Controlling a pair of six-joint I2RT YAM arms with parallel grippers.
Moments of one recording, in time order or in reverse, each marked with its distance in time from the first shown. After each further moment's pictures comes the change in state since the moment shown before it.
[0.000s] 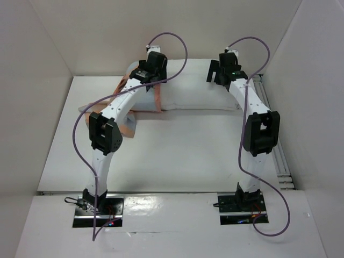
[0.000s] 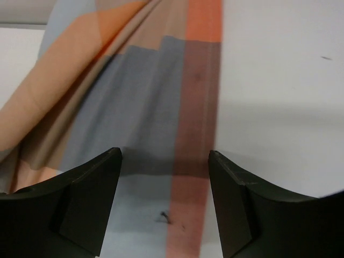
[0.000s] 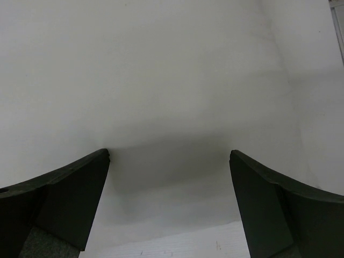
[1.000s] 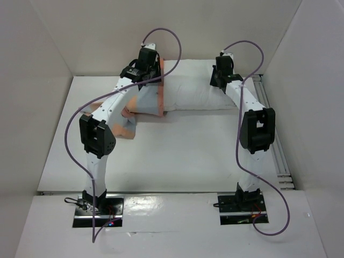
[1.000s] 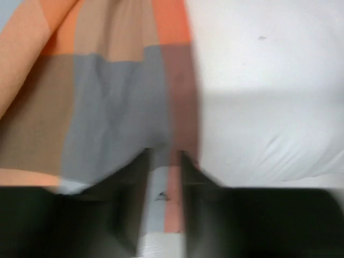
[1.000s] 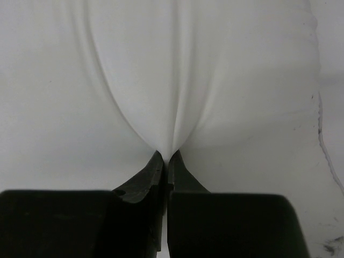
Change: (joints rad) left arm 0.046 -0.096 -0.072 -0.023 0.243 -0.032; right arm 0.000 0.060 -0.030 0.105 -0.068 0.004
